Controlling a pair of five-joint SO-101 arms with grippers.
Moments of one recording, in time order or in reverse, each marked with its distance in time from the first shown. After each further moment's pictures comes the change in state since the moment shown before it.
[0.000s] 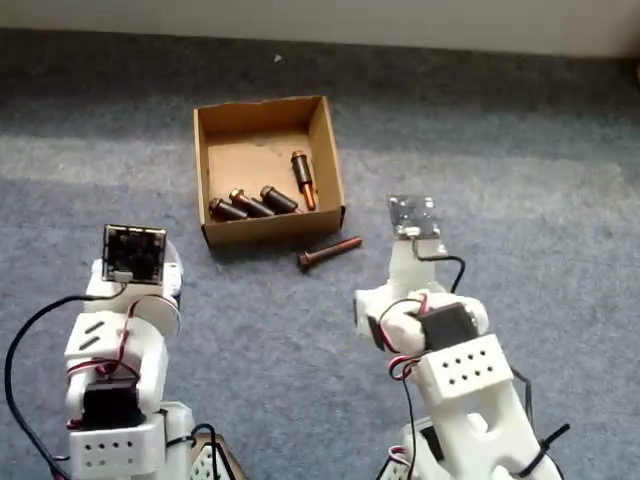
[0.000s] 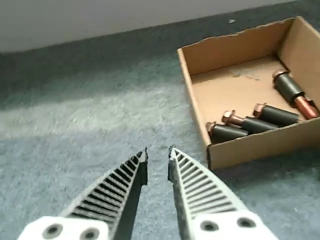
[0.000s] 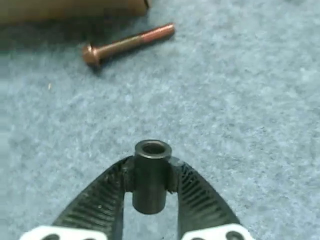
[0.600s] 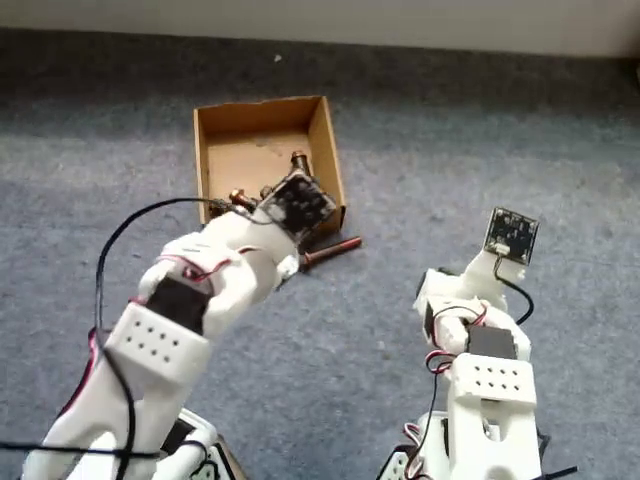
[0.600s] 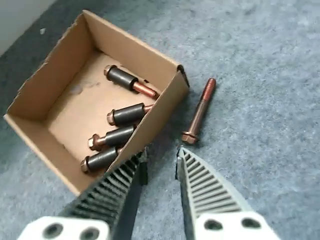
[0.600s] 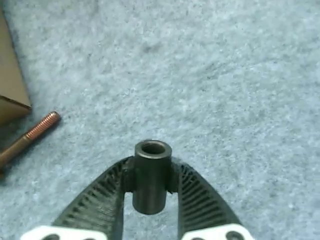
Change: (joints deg) left arm 31.6 47.7 -34.6 8.4 -10.1; right arm 22.0 -2.3 14.0 -22.2 -0.6
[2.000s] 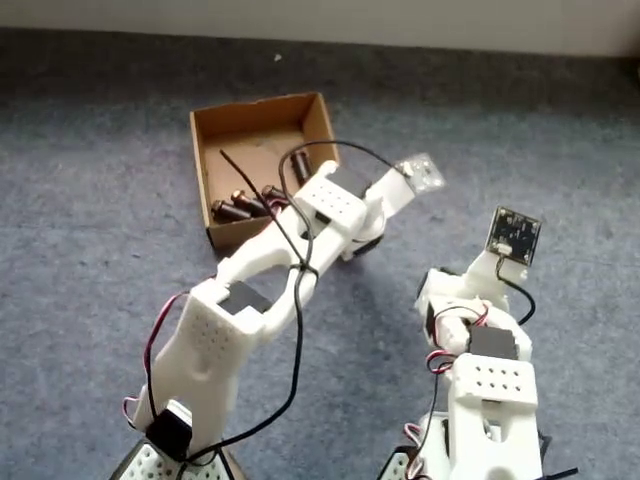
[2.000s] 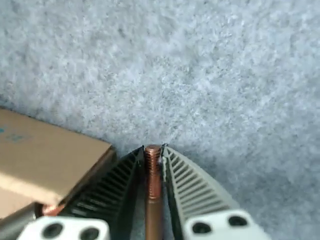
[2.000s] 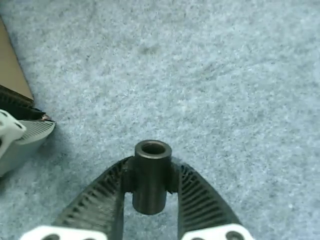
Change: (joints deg) left arm 7.5 85.4 -67.9 14.2 -1.1; right arm -0.1 0.0 0.0 0.0 0.0
